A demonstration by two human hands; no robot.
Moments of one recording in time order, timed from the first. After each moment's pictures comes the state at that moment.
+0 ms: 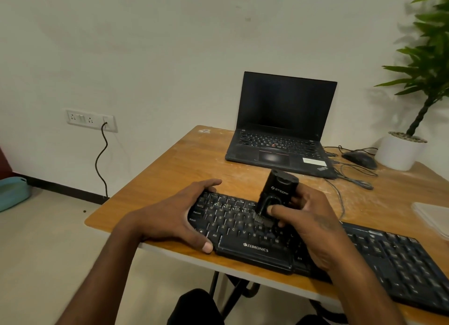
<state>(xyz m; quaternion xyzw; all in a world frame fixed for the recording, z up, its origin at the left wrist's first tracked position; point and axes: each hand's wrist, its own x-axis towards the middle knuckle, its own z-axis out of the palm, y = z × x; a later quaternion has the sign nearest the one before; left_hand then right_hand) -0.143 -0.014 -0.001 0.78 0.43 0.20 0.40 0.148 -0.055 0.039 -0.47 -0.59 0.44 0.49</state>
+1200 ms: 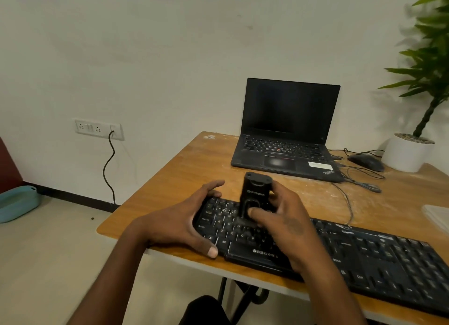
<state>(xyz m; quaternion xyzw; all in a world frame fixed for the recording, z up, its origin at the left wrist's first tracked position) -0.149 -0.015 0.002 0.78 0.42 0.20 0.42 0.101 -0.058 0.038 -0.45 -0.64 0.41 0.48</state>
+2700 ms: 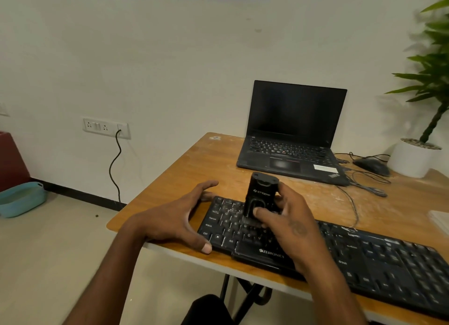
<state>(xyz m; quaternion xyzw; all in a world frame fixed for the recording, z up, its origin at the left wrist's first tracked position) -0.172 -0.014 0.000 0.77 0.45 0.19 0.41 0.098 -0.057 0.034 -0.45 -0.64 0.40 0.48</state>
